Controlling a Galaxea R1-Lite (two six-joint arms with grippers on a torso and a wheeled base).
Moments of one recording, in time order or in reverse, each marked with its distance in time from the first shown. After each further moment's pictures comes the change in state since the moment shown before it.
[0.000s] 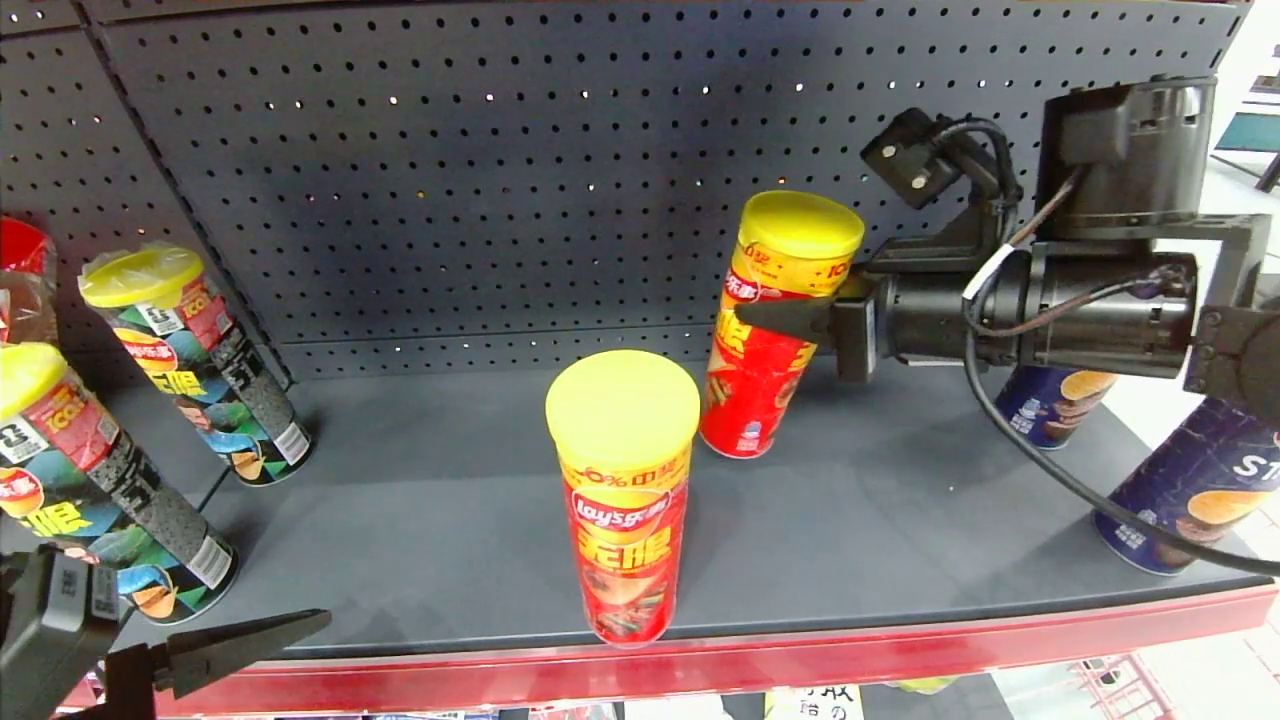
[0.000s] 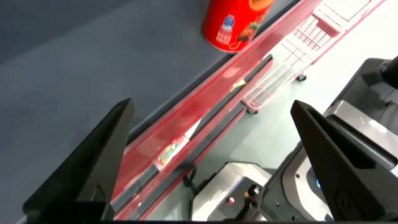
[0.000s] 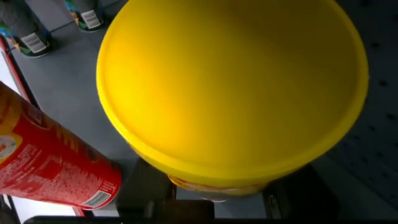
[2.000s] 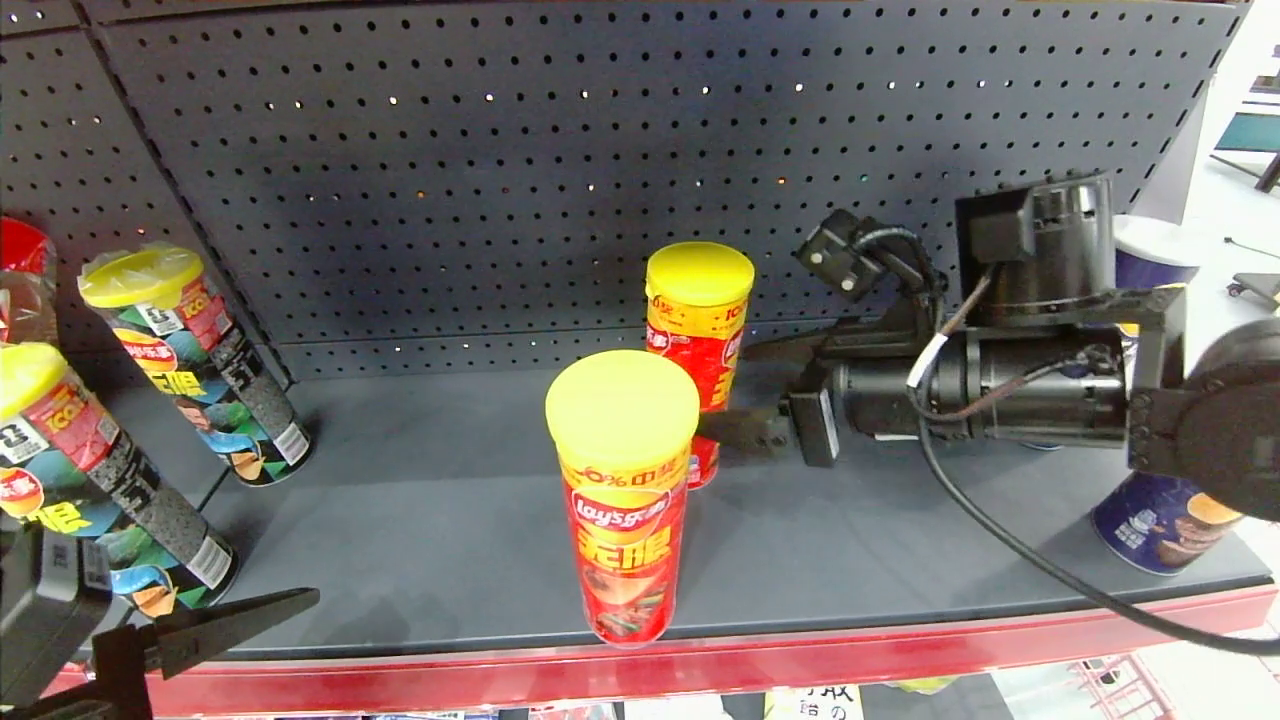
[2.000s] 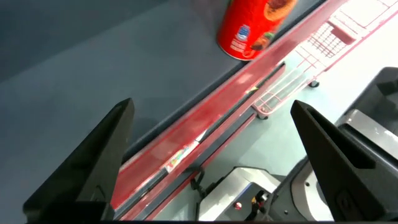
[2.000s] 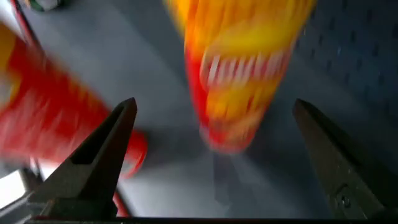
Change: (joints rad) left arm 0.006 0.018 -0.035 0.010 0.056 0.002; right arm 0.071 0.011 0.129 -0.003 -0.021 0.019
